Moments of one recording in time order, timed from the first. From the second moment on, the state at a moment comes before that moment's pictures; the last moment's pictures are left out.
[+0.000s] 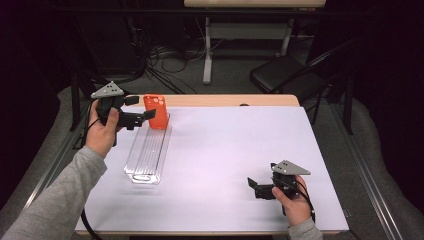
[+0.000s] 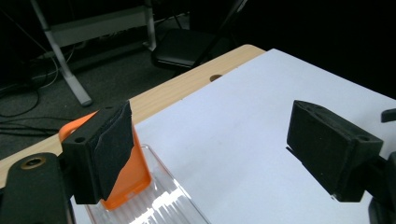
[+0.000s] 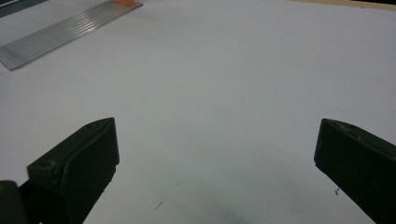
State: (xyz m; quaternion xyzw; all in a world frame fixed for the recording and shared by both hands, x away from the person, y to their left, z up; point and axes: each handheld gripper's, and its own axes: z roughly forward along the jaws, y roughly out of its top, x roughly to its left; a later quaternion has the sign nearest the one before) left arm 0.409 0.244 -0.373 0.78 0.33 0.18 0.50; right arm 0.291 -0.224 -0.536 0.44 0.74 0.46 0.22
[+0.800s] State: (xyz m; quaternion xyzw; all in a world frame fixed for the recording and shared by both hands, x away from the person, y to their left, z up) left arm 0.355 0.231 -0.398 0.80 0.31 0.18 0.49; right arm 0.283 -0.227 -0.534 0.42 0.75 0.47 0.22
